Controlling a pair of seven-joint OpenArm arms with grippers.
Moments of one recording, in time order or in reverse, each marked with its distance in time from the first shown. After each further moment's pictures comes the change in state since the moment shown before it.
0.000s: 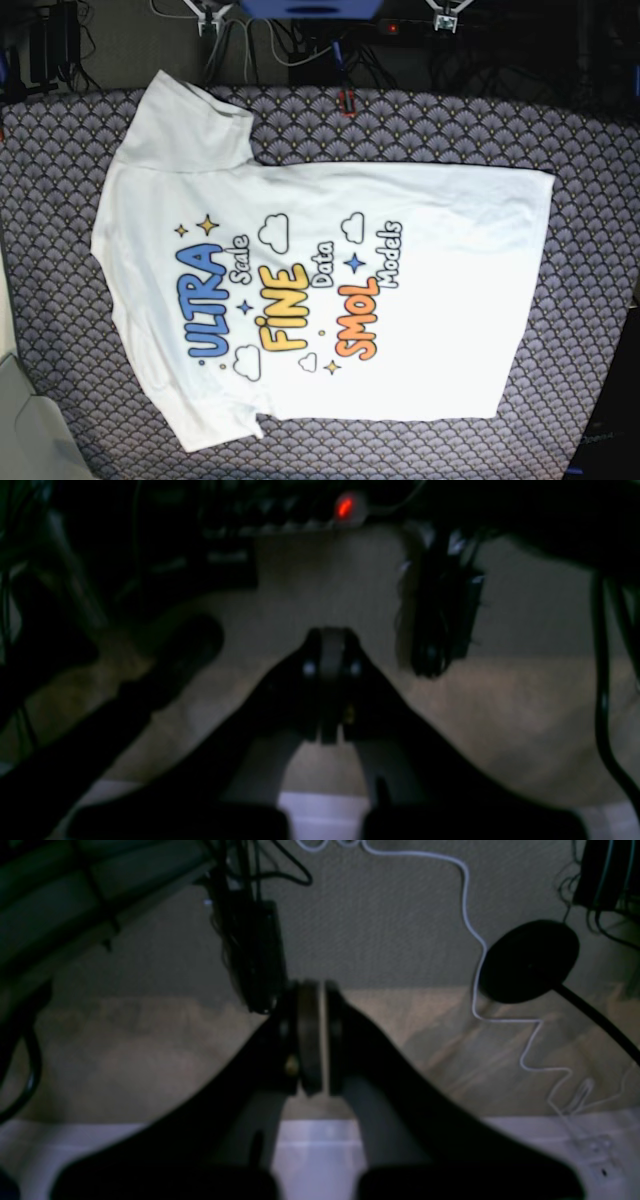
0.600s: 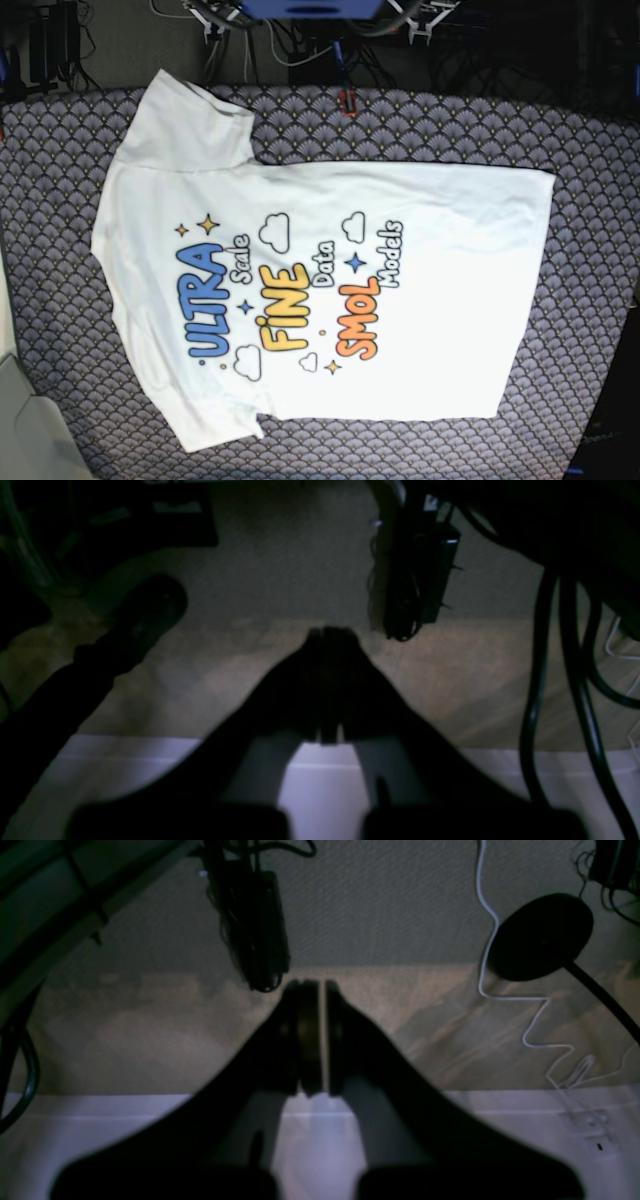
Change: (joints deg) left arm -17.7 4.9 0.0 -28.5 0.1 -0.2 1.7; right arm 13.2 0.0 0.1 -21.6 0.1 -0.3 0.7
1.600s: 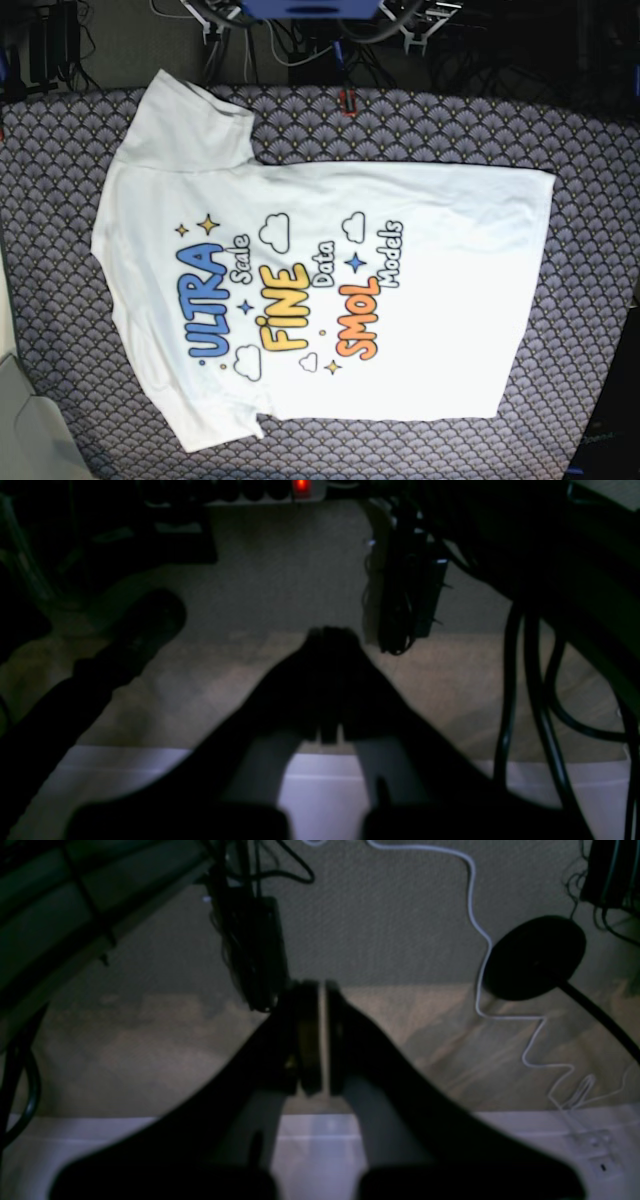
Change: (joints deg) left arm -1.9 1.2 0.0 -0.2 -0.2 0.4 0.1; right arm -0.5 0.0 0.0 -0.5 0.0 0.0 5.6
